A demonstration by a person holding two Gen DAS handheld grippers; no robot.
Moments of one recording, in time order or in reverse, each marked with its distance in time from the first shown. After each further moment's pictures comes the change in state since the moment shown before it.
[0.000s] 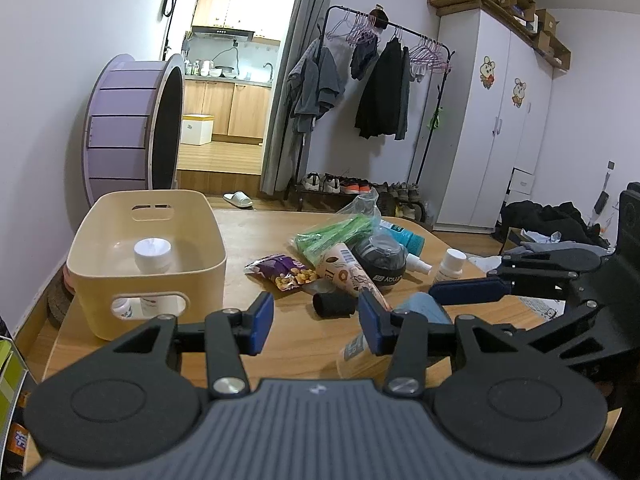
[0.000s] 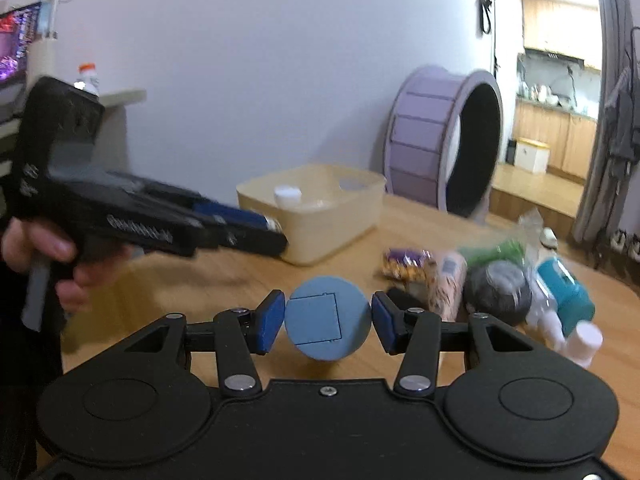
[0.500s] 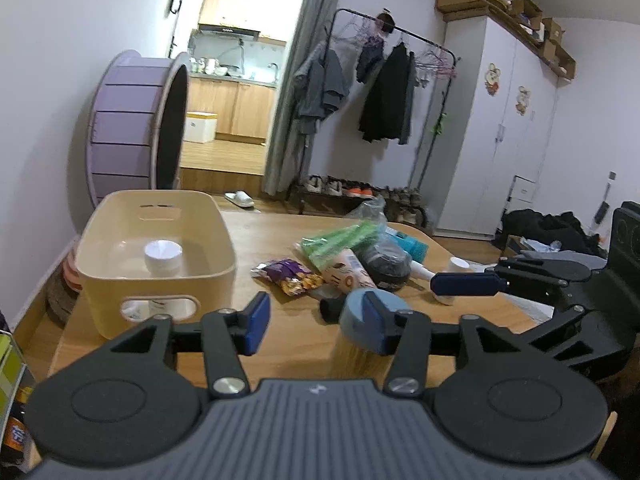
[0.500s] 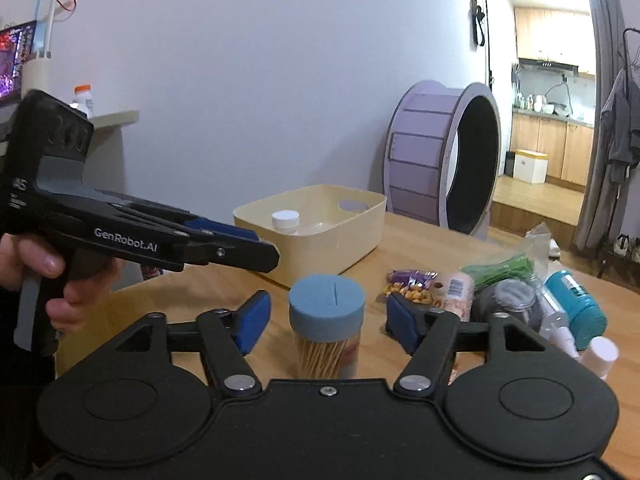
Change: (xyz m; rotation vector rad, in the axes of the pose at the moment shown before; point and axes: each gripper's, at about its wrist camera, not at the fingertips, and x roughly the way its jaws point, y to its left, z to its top) left arm -0.004 0.005 0.004 -0.022 0.000 -0.020; right arm 0.008 -0.005 0.003 0.036 -0.063 -0.011
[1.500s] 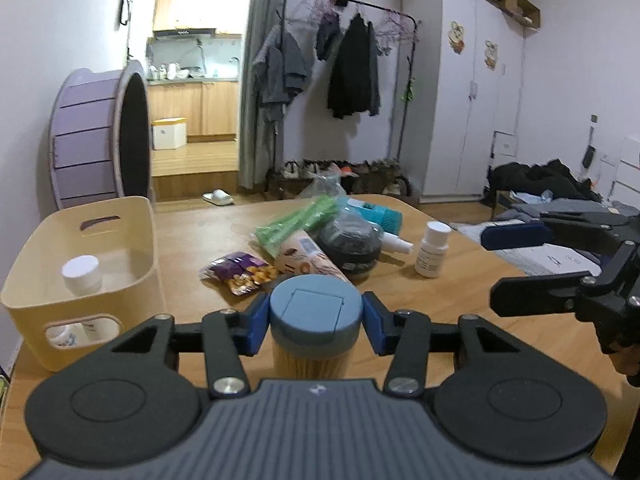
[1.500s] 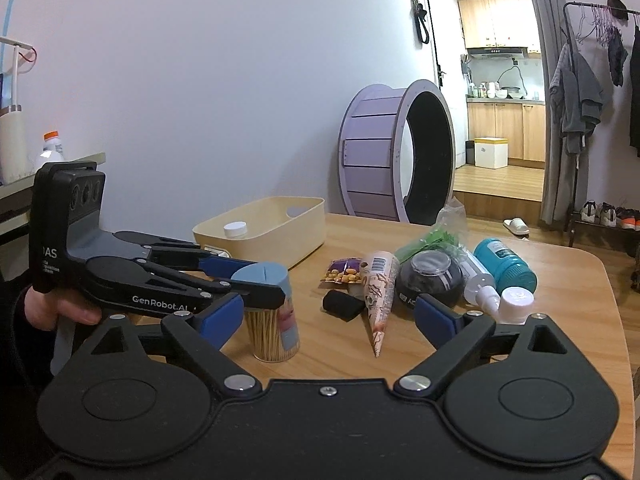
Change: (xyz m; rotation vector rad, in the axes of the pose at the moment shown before) left arm 0.041 -0.037 -0.009 0.153 0.023 0.006; right arm -0.047 -0.044 -0.017 0.140 -0.038 -0.071
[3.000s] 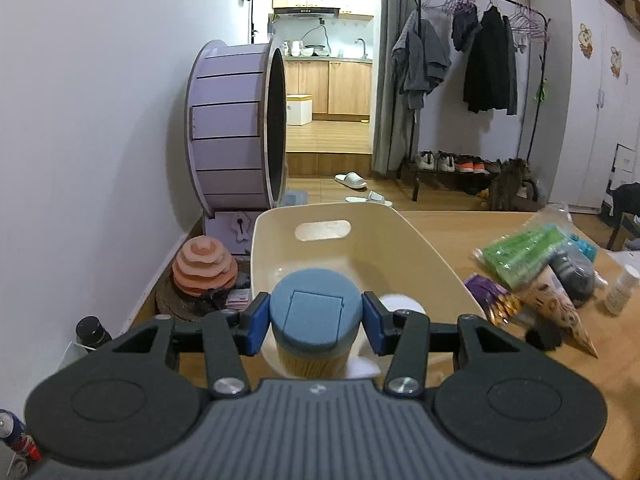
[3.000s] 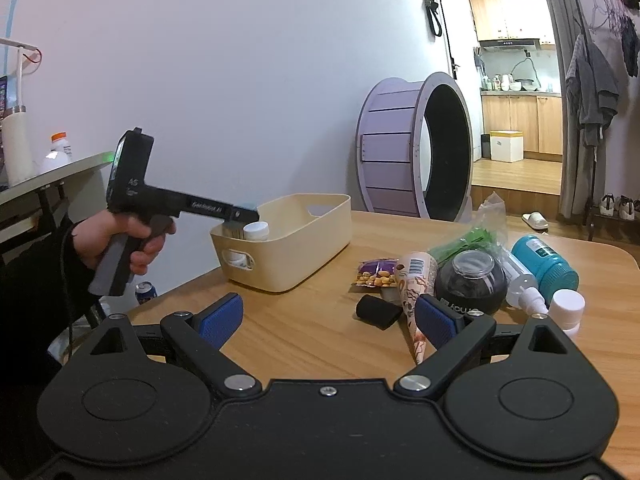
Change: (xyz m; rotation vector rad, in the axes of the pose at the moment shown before) left arm -0.013 0.145 0.028 -0.116 0.081 0.337; right arm 0.024 0.021 0.003 0.013 0.013 0.045
